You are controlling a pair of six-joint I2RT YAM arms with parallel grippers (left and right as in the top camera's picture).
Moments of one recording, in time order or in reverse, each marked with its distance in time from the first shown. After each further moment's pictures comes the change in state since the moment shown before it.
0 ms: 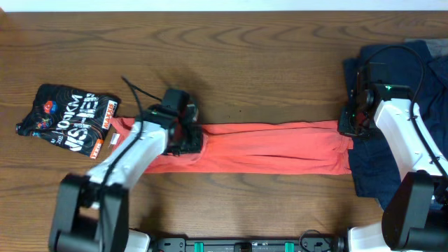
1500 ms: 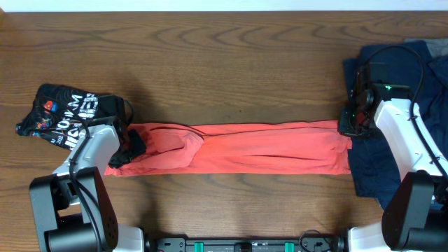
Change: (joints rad) left arm 0.447 0.052 -0.094 0.010 -0.370 -0.103; right arm 0.000 0.000 0.000 0.000 0.000 -0.005
